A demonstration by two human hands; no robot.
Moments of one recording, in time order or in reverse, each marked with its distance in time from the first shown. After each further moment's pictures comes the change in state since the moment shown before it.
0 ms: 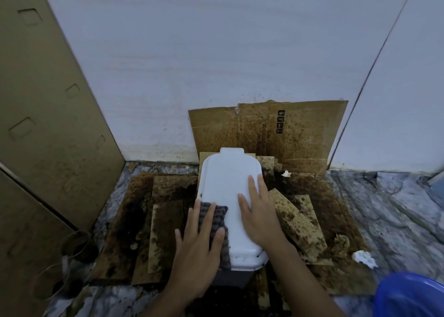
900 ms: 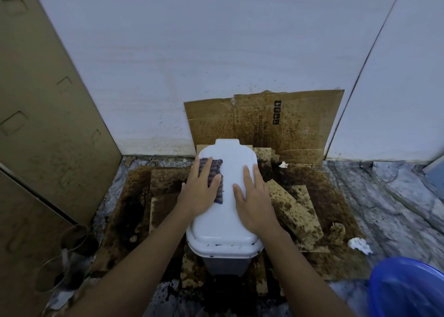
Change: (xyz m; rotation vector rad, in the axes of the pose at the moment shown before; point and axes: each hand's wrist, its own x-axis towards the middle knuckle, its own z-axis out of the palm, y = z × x) left_hand 0.113 -0.003 -0.023 -0.063 0.036 0.069; right_hand 0.001 -0.005 0.002 -0.027 0.015 0.011
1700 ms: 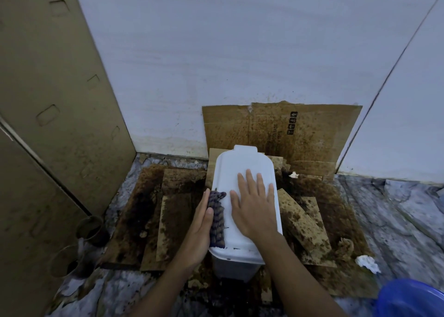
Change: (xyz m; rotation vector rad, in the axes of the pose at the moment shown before) left_hand -0.094 -0.028 0.015 -0.800 0.032 -0.033; right_hand 0.001 -0.036 0.022 -0.437 0.061 -0.136
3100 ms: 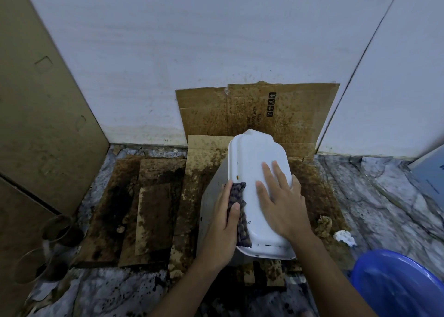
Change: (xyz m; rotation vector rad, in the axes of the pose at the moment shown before) left_hand 0.005 -0.007 0.099 -0.007 -0.101 0.072; right_hand -0.034 0.106 -0.037 0.202 -0.059 0.221
